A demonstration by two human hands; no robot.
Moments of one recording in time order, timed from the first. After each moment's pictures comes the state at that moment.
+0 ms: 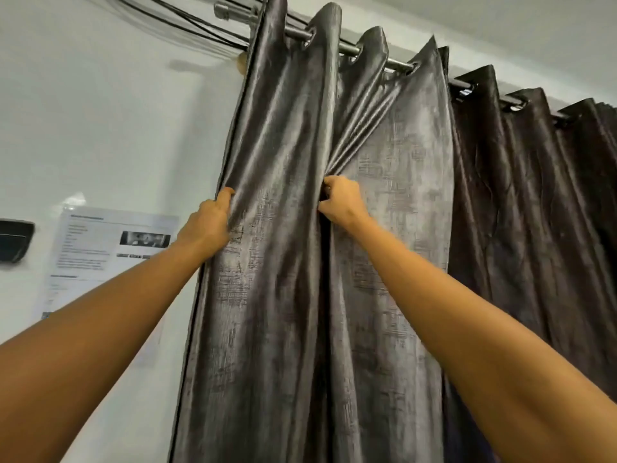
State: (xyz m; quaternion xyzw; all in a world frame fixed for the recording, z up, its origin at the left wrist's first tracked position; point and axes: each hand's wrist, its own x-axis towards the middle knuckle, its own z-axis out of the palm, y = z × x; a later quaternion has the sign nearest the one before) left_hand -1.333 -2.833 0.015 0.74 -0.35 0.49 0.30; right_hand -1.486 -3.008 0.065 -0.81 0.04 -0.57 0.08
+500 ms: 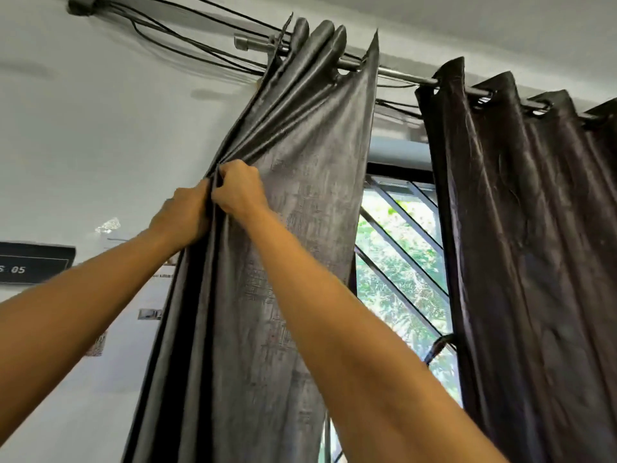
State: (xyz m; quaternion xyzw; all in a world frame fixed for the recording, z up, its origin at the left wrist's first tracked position) left_hand -1.337 -2.755 0.040 0.71 -0.33 0.53 0.32; right_hand -1.421 -2.838 0.074 -0.82 -0.09 -0.55 0.11
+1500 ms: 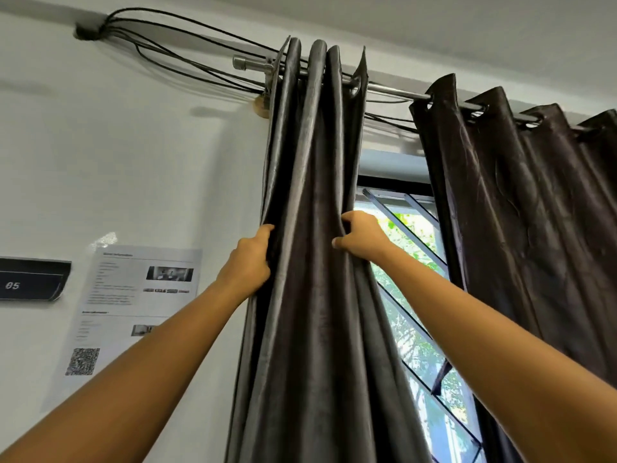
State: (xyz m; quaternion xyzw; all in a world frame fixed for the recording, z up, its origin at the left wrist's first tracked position) left_hand -1.361 -2.849 0.004 0.69 -0.43 0.45 0.37; right_hand -1.491 -3.011 0.059 -0.83 0.07 -0.54 0.05
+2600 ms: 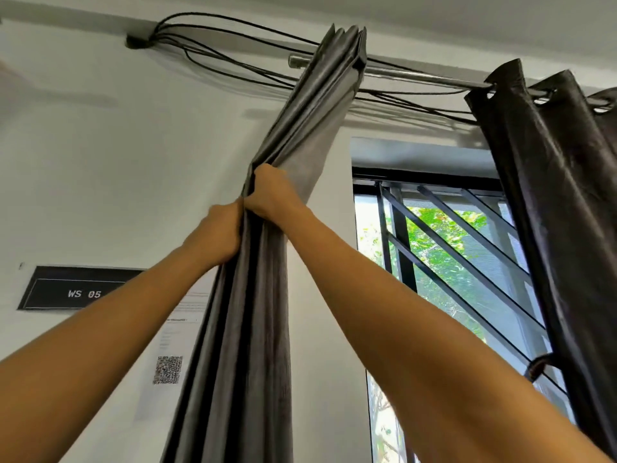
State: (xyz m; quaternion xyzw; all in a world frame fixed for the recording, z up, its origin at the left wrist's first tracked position) left_hand -1.281 -2.684 0.043 0.67 -0.43 0.52 0.30; right_hand -1.369 -2.765 0.095 -0.82 -0.08 -0.56 -0.01
